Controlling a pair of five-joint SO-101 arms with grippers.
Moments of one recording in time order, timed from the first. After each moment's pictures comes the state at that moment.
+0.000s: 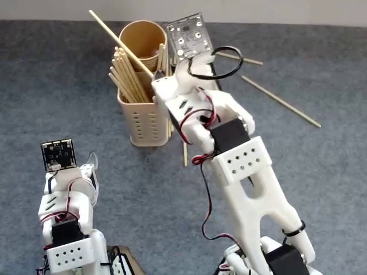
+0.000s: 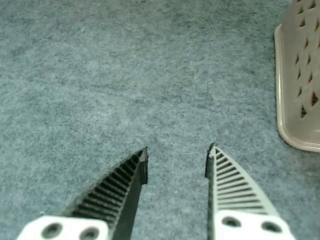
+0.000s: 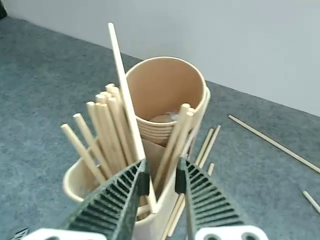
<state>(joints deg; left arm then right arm) -22.5 -99.0 94.9 47.3 0.4 -31.3 -21.7 6.8 45.4 -0.3</state>
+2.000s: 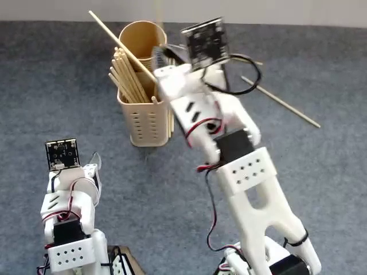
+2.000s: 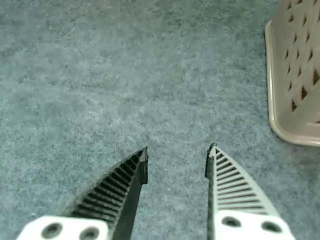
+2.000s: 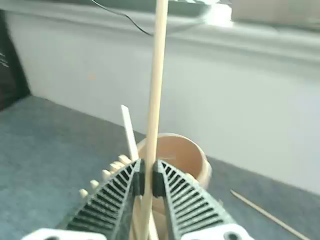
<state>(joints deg) -20.8 -99.0 95.7 47.3 0.4 -33.9 -26.6 15.4 21.5 0.0</state>
